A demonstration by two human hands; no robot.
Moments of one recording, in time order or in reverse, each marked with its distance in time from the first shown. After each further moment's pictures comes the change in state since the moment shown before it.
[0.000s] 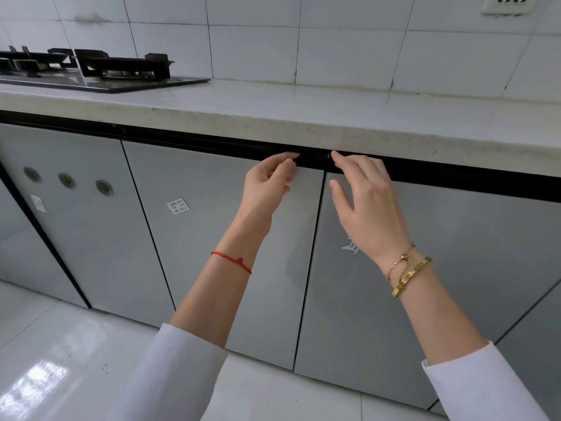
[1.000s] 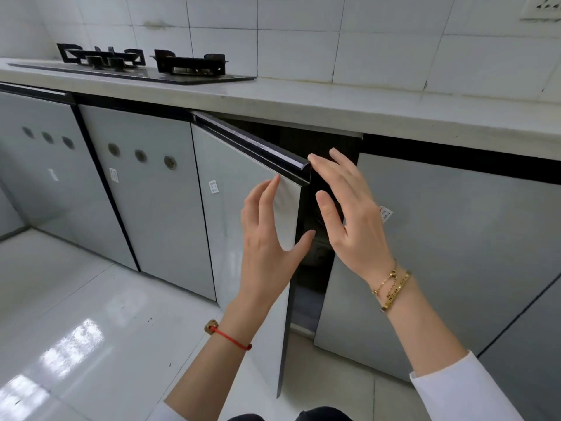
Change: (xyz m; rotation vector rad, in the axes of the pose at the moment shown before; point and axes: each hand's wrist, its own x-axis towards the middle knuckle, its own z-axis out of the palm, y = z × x) left_hand -0.158 -0.035 -0.066 0.655 0.245 0.583; right_hand -0.064 -0.100 -0.022 0.412 0.028 -0.218
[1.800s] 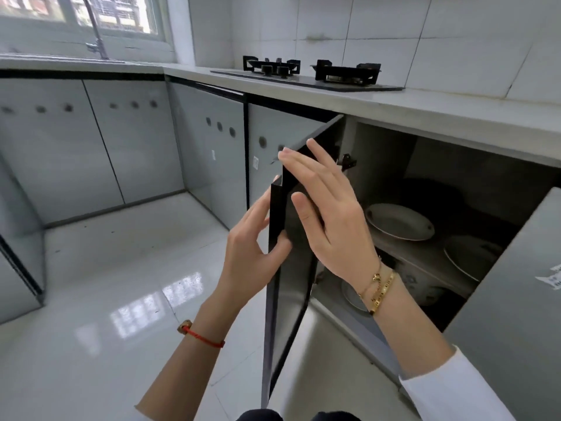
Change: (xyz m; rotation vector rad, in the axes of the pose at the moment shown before) left_hand -0.030 -0.039 -0.179 0.073 0.171 -0.074; right_hand 0.045 -0.135 0.119 0.426 -0.089 -0.355
